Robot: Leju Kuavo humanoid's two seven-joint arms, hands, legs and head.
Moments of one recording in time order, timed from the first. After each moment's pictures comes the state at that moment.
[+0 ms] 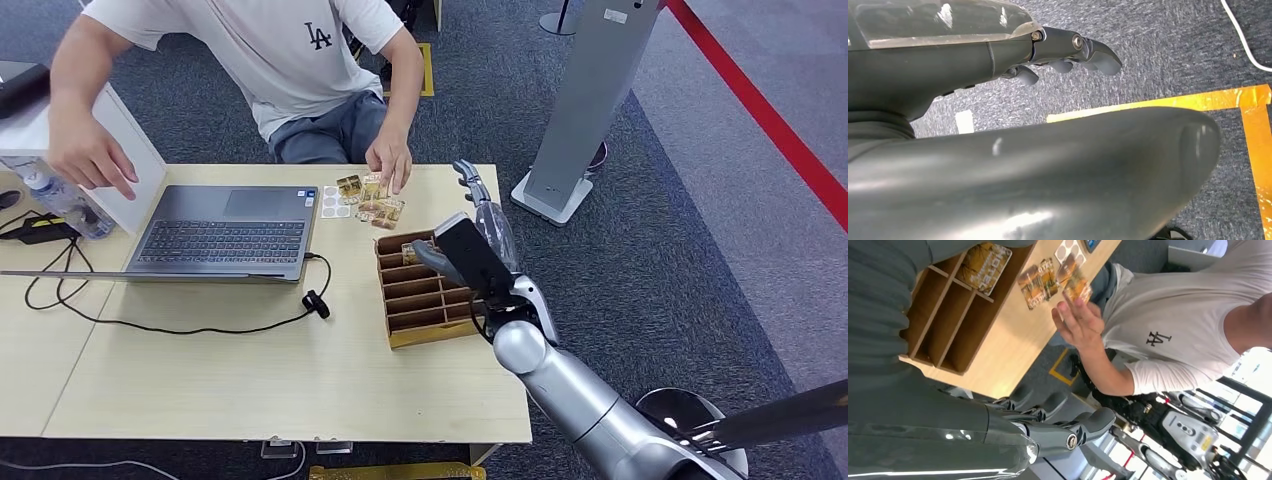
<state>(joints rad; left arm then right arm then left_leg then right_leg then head) -0.12 0.10 -1.27 -0.19 1.33 0.21 -0.08 -0.57 -0.05 0.69 -1.18 0.22 -0.52 -0.03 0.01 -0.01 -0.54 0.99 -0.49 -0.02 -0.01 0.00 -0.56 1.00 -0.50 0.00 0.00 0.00</state>
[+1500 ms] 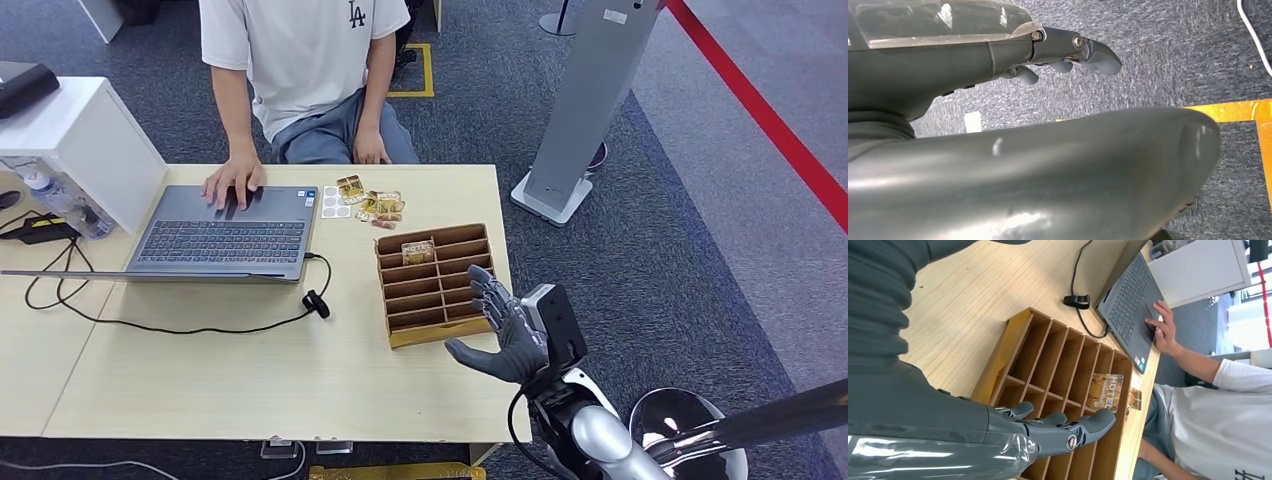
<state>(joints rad) -0.12 0.10 -1.27 -0.19 1.33 0.24 -0.04 -0.19 -0.29 0.62 -1.59 -0.33 -0.23 0.01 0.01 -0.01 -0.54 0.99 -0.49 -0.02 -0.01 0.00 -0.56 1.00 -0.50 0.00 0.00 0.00</state>
